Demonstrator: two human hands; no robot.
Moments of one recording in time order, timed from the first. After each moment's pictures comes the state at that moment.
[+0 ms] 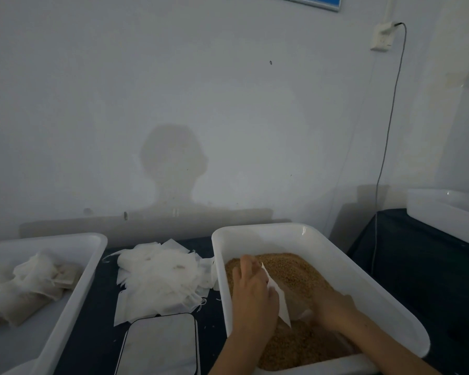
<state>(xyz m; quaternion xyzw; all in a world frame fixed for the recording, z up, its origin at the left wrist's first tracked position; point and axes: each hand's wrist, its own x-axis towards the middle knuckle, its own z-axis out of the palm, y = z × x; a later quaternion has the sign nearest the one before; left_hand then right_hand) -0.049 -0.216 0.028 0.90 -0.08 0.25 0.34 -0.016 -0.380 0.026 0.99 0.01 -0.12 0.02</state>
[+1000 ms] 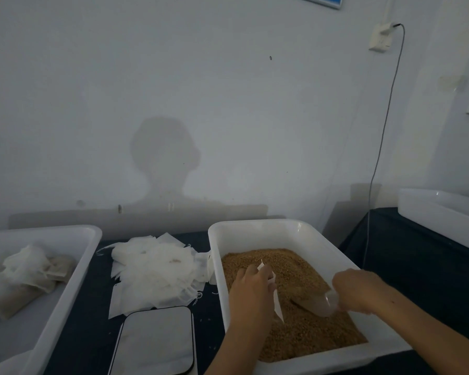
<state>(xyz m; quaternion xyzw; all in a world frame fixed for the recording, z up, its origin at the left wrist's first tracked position) -0.048 -0.216 0.019 0.92 -0.09 0.23 0.31 -0.026 -0.409 0.080 0.97 0.00 -0.16 0.16</state>
